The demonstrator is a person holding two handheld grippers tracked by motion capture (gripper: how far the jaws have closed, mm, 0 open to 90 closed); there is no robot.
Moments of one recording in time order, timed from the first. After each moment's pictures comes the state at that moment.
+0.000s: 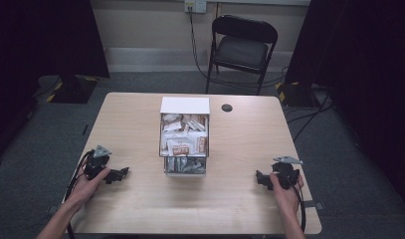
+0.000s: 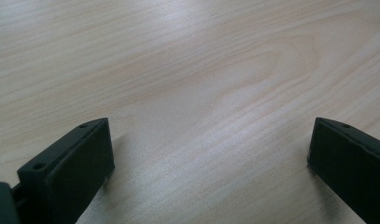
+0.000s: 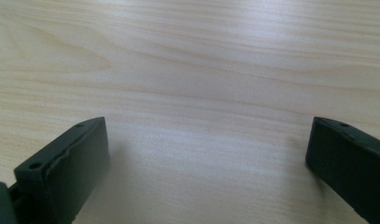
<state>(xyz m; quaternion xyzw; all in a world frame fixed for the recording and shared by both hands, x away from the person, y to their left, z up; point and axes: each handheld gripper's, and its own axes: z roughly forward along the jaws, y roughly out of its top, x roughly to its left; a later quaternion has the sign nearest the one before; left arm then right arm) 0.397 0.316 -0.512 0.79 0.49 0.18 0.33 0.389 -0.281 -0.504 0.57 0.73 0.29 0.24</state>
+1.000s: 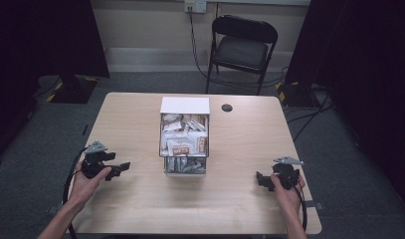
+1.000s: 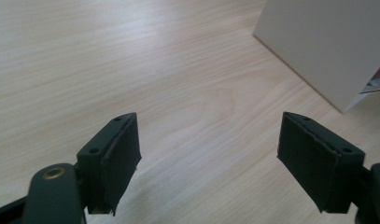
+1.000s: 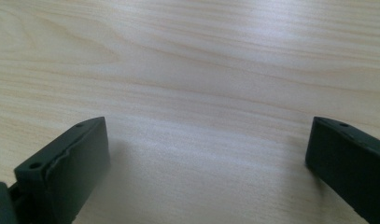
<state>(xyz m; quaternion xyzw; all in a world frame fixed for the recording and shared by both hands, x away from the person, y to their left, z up) 0.387 0.311 -0.476 0.77 0.46 0.14 0.42 0.387 -0.283 -0.504 0.56 0.74 0.29 0.23</state>
